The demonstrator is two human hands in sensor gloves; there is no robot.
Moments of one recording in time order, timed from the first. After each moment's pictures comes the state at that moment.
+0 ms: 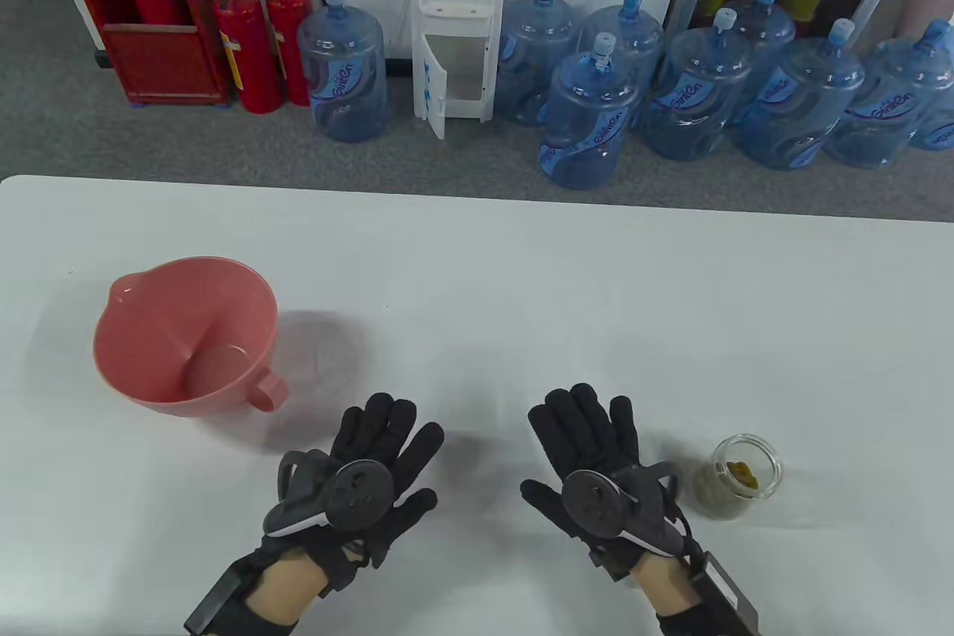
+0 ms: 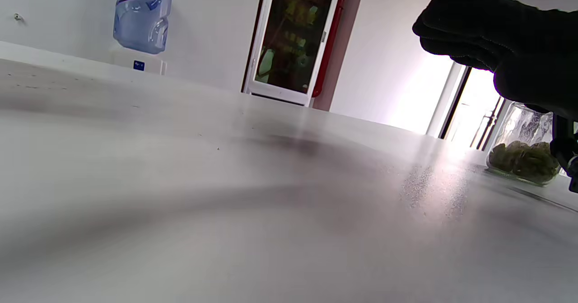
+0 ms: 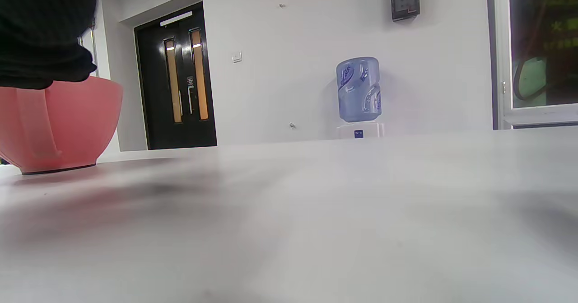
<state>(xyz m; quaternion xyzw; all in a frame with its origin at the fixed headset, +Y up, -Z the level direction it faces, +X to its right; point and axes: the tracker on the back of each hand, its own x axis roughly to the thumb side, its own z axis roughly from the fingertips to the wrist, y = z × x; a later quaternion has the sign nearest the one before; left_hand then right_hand) -0.149 -0.715 -0.240 -0.02 -0.25 0.12 0.96 0.141 -0.709 -0.252 0.21 -0.11 0.97 0.08</state>
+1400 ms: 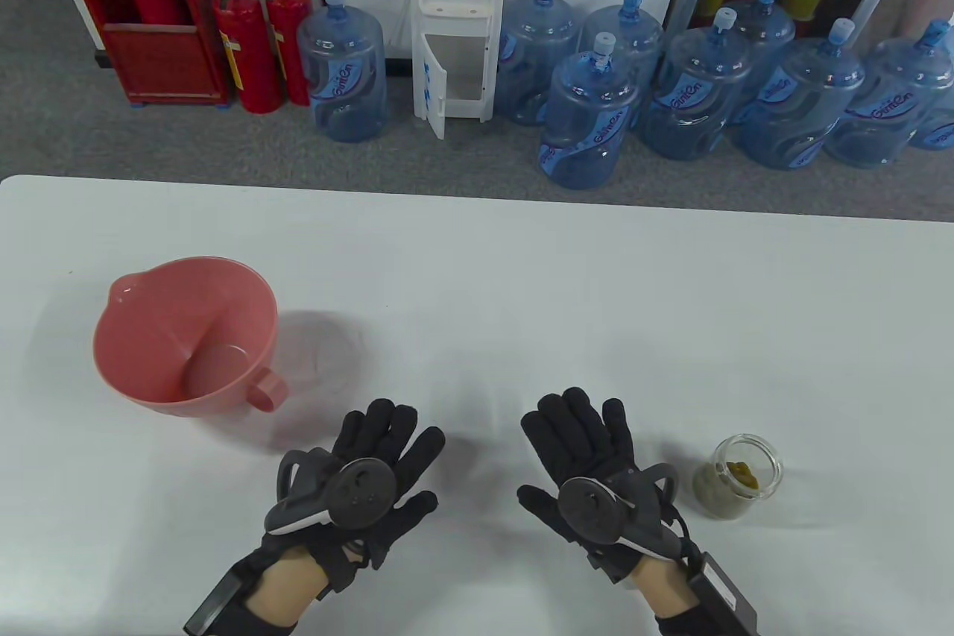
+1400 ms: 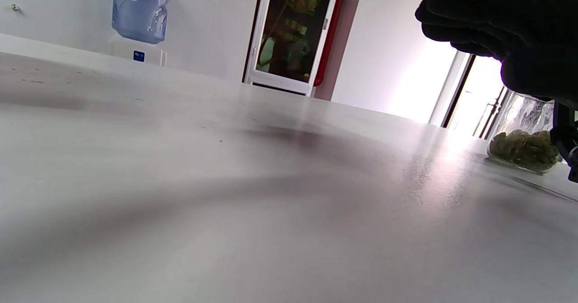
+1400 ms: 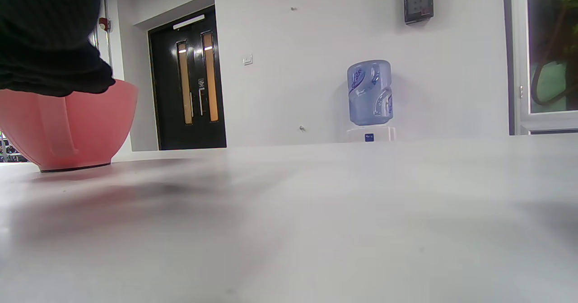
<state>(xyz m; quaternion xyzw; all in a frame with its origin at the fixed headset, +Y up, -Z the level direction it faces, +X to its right) -0.145 -0.713 -0.241 -0.04 -0.26 0.11 0.96 0.137 -0.712 -0.249 0.22 -0.12 0.96 0.08</state>
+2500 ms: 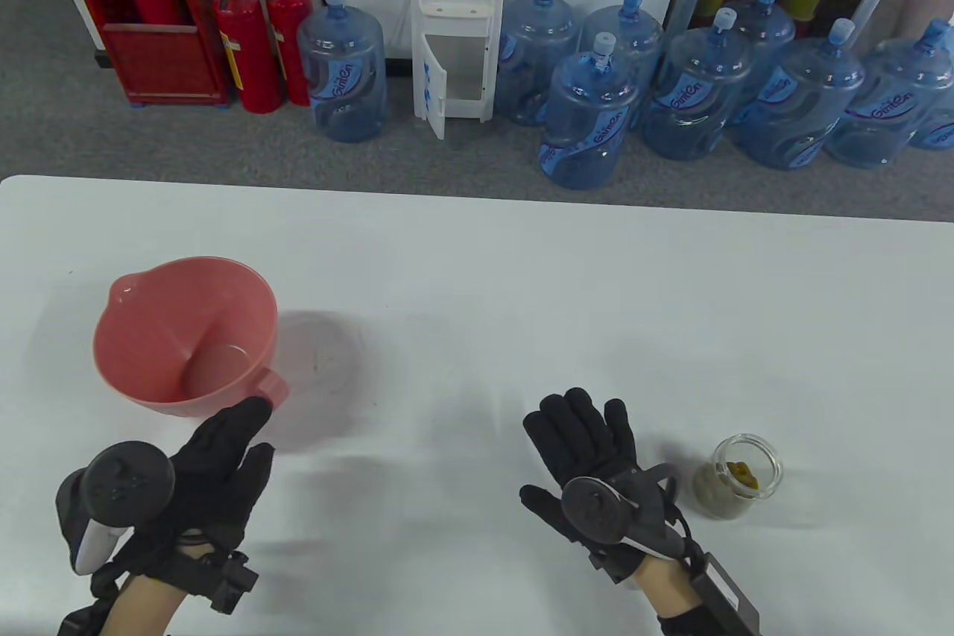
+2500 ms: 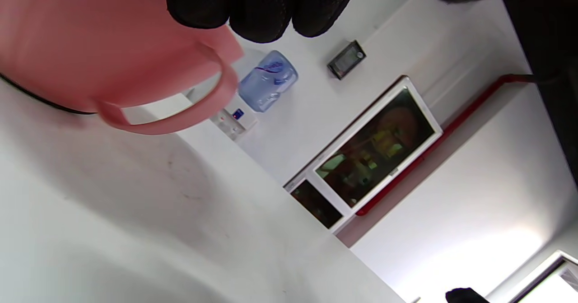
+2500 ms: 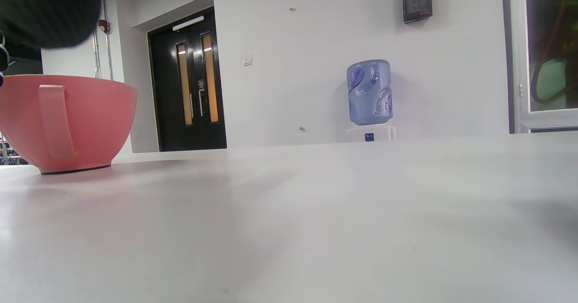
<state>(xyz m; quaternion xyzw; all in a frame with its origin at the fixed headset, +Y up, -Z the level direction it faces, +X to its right) -0.307 -0.667 -0.206 0.03 -0.05 0.40 0.91 0.140 -0.714 -0.250 0.22 -0.12 0.96 0.08</state>
